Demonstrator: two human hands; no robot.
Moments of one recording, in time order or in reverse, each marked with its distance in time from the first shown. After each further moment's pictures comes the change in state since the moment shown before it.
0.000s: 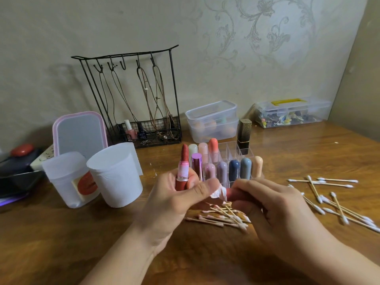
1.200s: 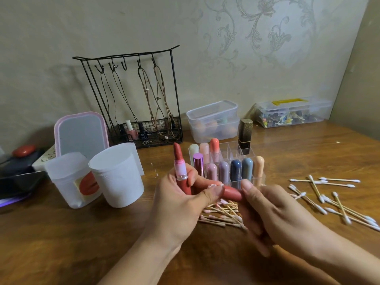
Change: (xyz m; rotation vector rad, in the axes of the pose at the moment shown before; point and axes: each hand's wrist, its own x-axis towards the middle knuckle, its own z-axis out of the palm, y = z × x) left_hand -0.004 -0.005 0.017 0.107 0.231 0.084; right_hand 0.007 -0.014 -0.008 0.636 -0.257 0.574
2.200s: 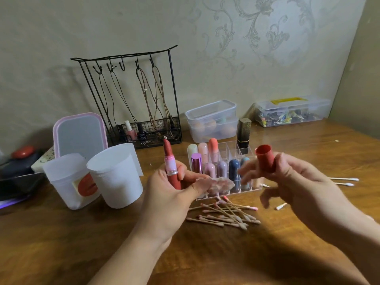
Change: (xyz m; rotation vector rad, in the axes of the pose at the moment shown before) left_hand 0.008 0.002 -0.011 0.075 0.036 -0.020; right_hand 0.012 0.009 -0.038 0.251 0.060 -0.200
